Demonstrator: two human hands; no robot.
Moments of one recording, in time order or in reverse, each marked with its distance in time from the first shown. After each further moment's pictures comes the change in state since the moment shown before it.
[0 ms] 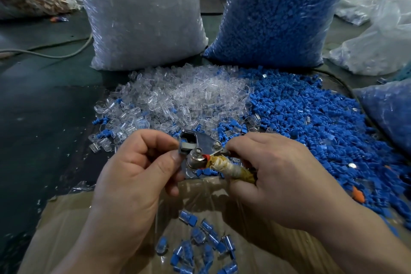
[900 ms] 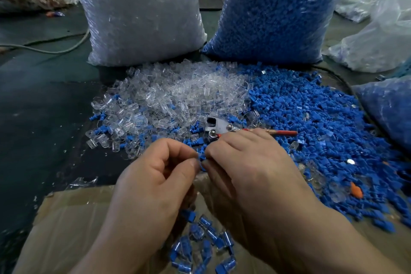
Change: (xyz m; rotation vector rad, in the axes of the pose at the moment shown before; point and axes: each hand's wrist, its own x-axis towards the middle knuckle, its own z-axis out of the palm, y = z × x) left_hand -0.008 -0.001 0.010 0.387 -0.033 -0.015; right_hand 0.008 -0.018 0.022 -0.026 0.211 -0.148
